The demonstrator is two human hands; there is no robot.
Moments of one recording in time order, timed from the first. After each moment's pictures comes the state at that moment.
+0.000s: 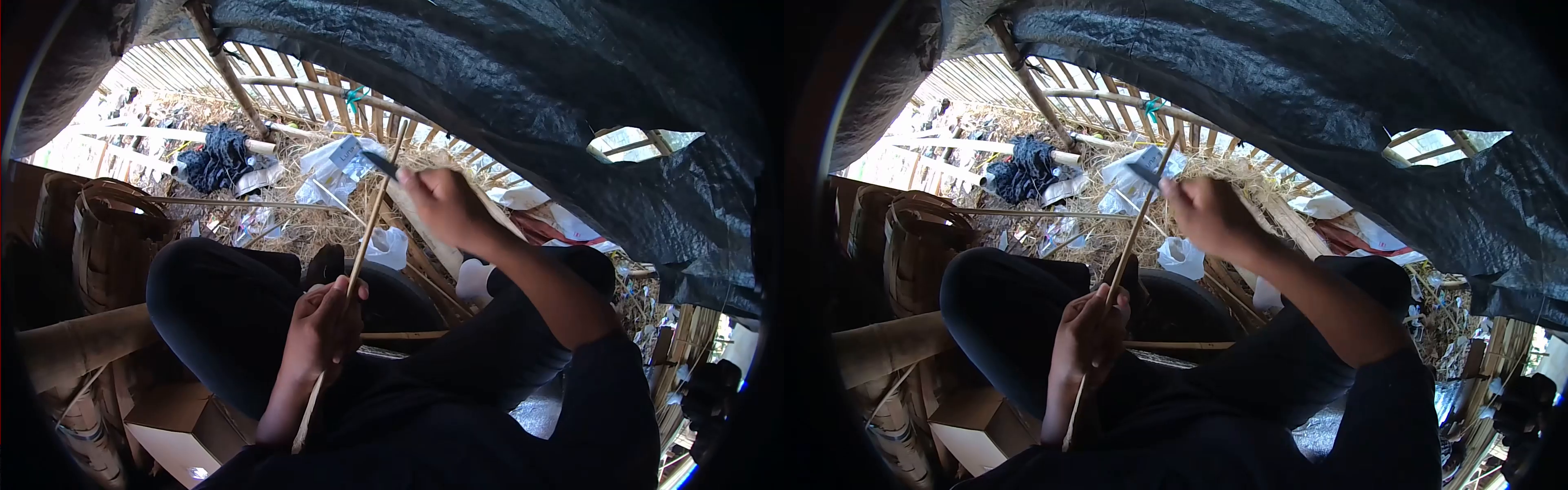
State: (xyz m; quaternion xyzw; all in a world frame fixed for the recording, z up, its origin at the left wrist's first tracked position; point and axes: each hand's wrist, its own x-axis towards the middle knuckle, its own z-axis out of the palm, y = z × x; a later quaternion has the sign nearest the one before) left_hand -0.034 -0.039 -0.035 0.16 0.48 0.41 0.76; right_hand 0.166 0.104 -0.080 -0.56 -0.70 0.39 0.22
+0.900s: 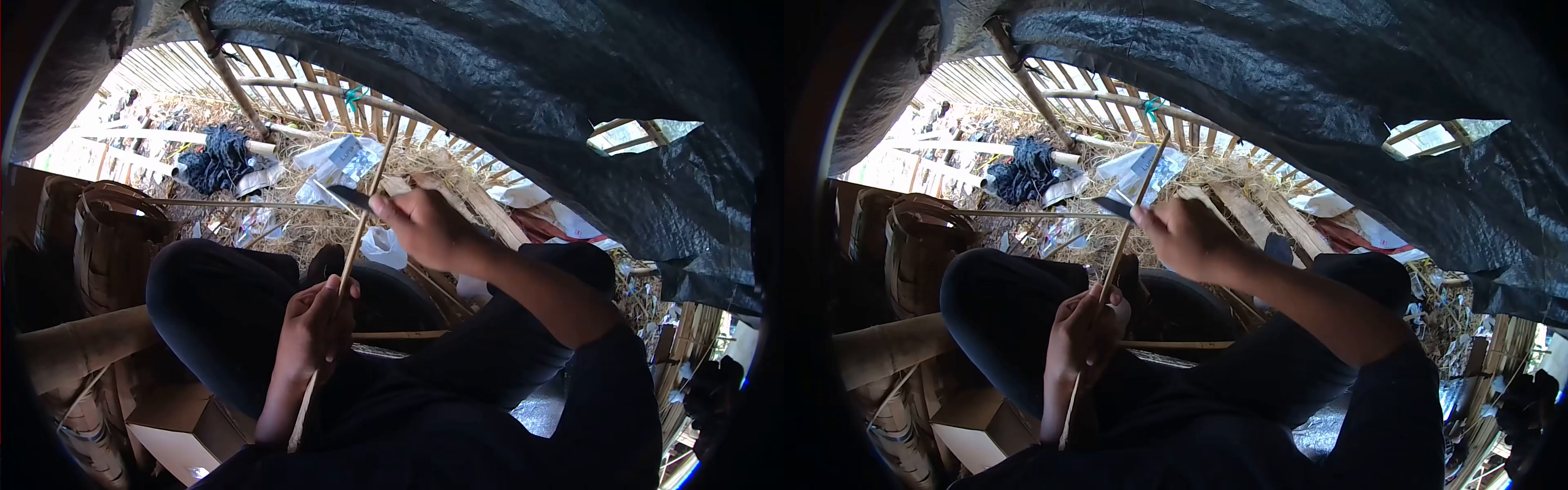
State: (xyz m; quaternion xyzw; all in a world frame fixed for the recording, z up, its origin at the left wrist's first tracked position) left_hand -0.042 -0.044 -0.039 0.17 0.48 0.42 0.75; right_hand 0.150 0.079 -0.077 -0.50 -0.73 0.41 0.21
